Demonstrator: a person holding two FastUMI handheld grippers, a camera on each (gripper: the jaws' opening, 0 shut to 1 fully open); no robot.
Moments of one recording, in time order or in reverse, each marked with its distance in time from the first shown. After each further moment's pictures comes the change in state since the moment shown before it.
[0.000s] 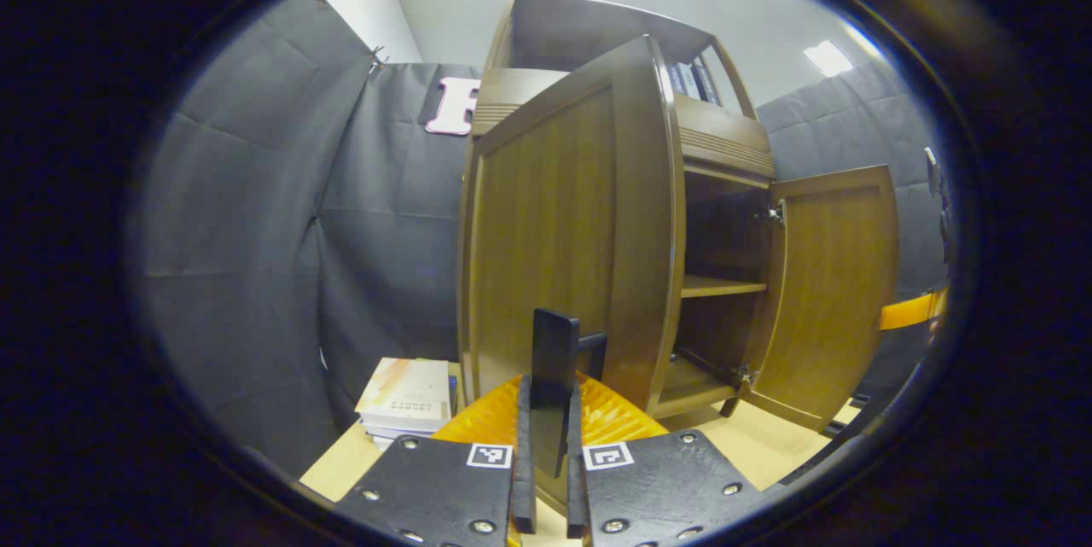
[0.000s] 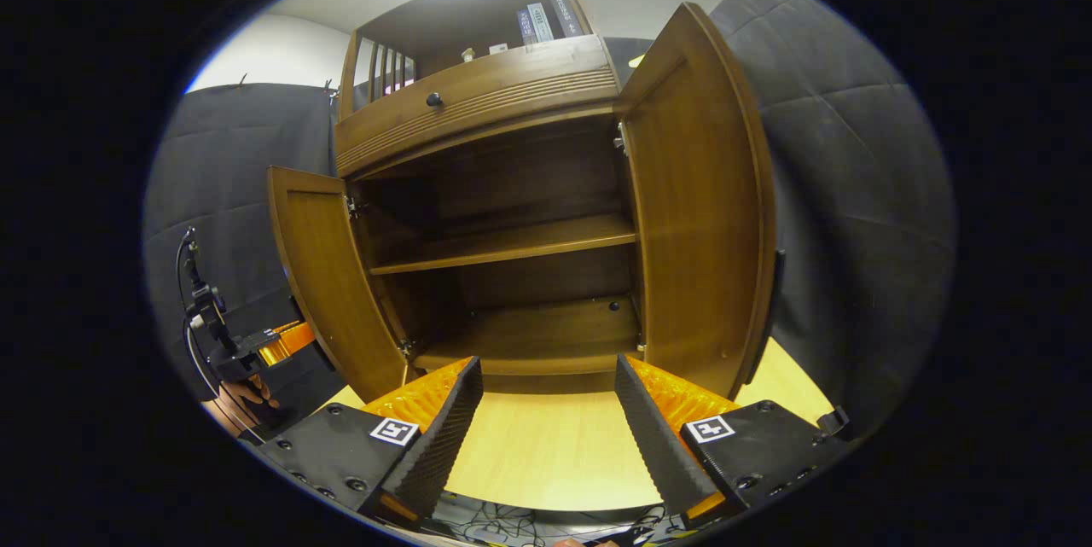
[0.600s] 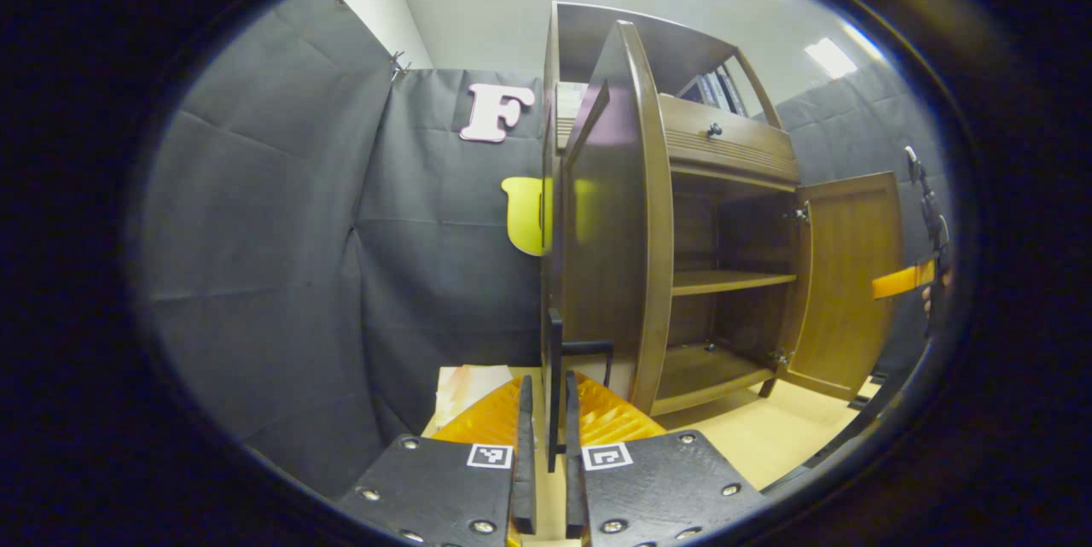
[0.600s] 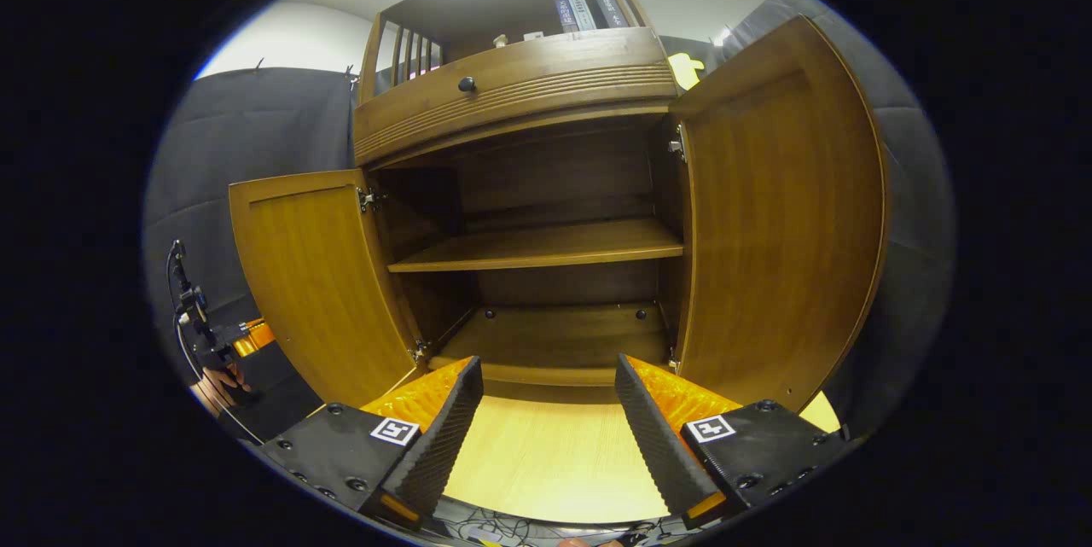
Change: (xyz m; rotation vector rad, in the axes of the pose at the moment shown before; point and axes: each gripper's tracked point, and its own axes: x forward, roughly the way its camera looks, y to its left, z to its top) left arm -0.031 0.137 0.004 0.052 0.006 0.039; right arm 0.038 0.036 0.024 -0.081 0.007 0.027
